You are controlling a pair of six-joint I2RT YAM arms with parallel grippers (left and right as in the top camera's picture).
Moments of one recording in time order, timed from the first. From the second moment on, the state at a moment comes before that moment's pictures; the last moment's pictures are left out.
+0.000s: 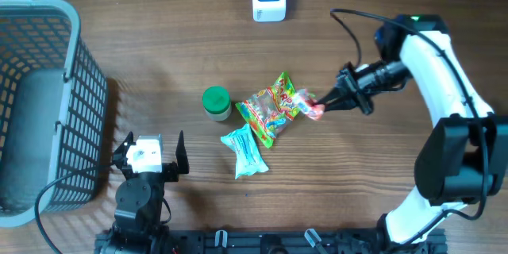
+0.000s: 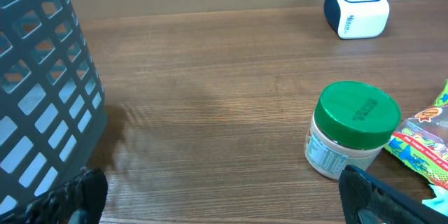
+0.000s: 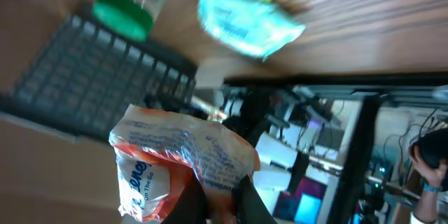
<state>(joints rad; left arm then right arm) -0.21 0.01 0.13 -0.42 -0.24 -0.02 0.05 1.87 1.49 -1.61 -0.95 0.58</state>
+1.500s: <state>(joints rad) -0.21 0.01 0.13 -0.42 -0.24 -0.02 0.38 2.32 1.69 0.40 0.08 0.07</state>
